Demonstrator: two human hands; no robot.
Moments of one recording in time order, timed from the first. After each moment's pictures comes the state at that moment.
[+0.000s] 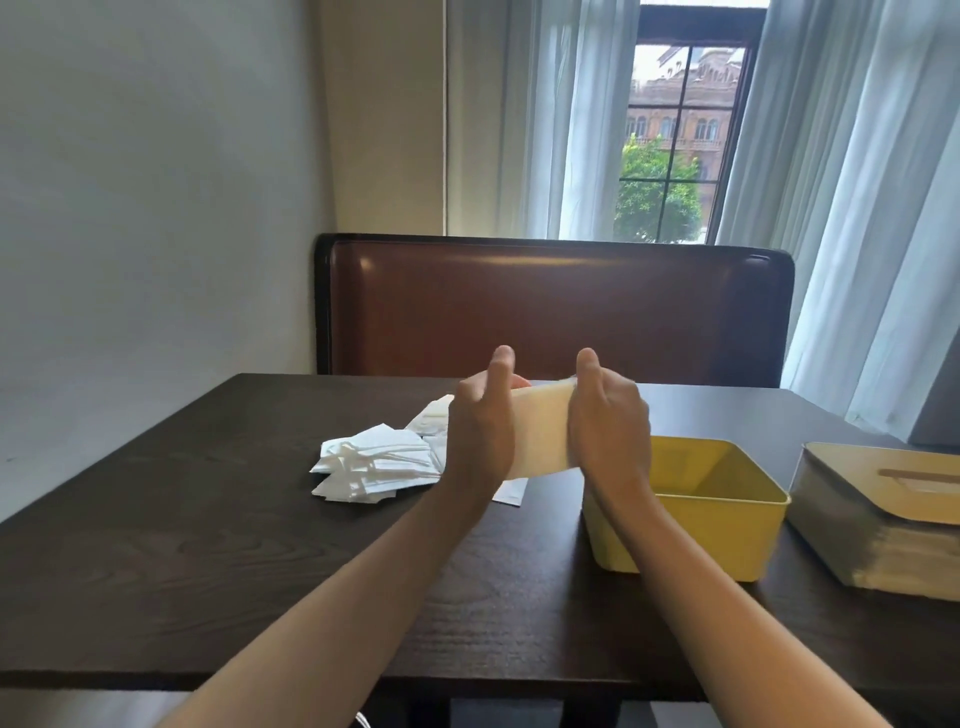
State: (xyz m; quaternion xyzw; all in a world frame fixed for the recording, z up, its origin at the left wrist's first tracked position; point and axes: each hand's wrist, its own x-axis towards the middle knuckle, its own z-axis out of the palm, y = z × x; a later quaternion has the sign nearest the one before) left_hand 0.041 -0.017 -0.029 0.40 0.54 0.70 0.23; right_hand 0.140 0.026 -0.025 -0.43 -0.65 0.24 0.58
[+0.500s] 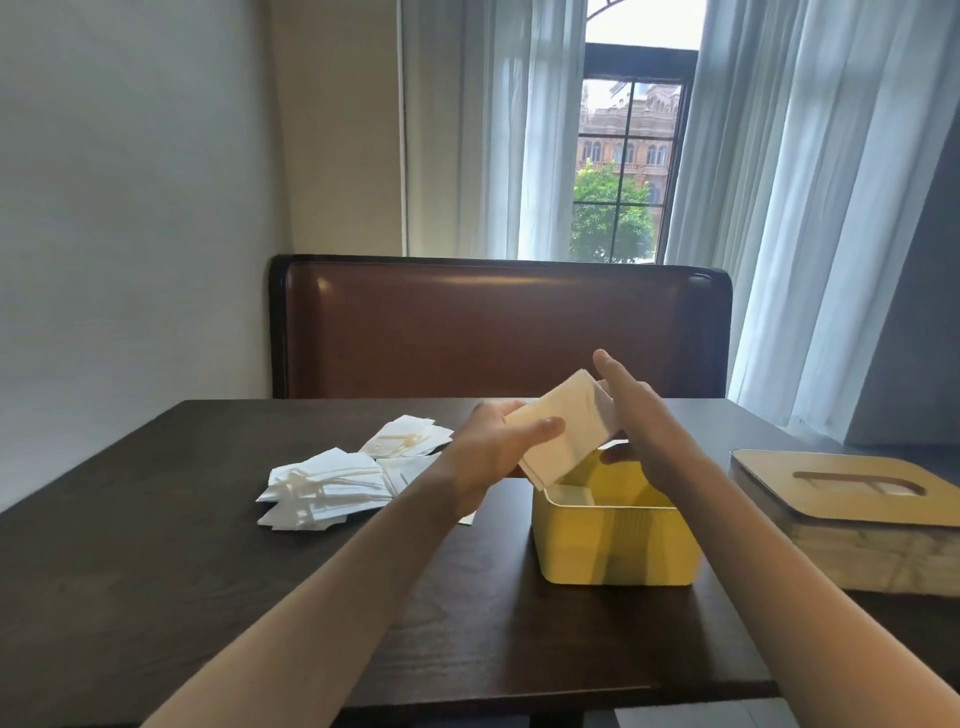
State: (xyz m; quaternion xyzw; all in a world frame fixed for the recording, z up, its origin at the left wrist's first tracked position) left_hand 0.072 -0.006 -0.017 0.54 0.53 0.53 0.38; right_hand 0.227 0.056 0.009 -0.44 -0.67 0.44 0.41
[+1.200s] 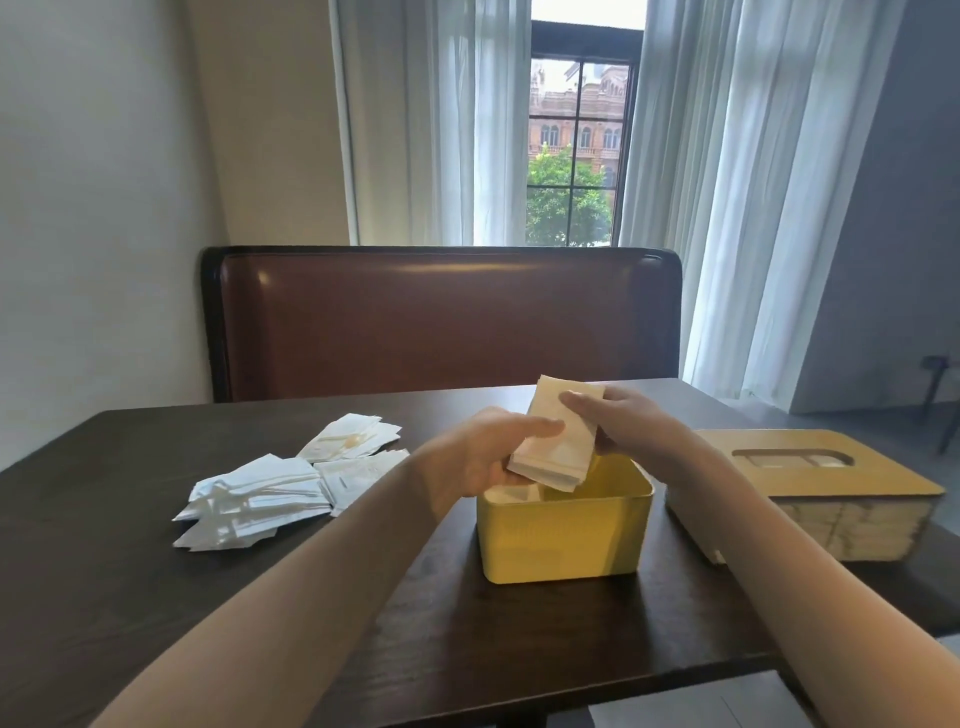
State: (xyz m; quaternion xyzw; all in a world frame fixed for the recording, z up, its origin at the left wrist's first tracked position) left_hand 0.117 0.059 -0.022 0.46 0.54 0.43 0.56; right_hand 0.284 0.118 -0.018 -0.45 -0.72 0.41 0.33
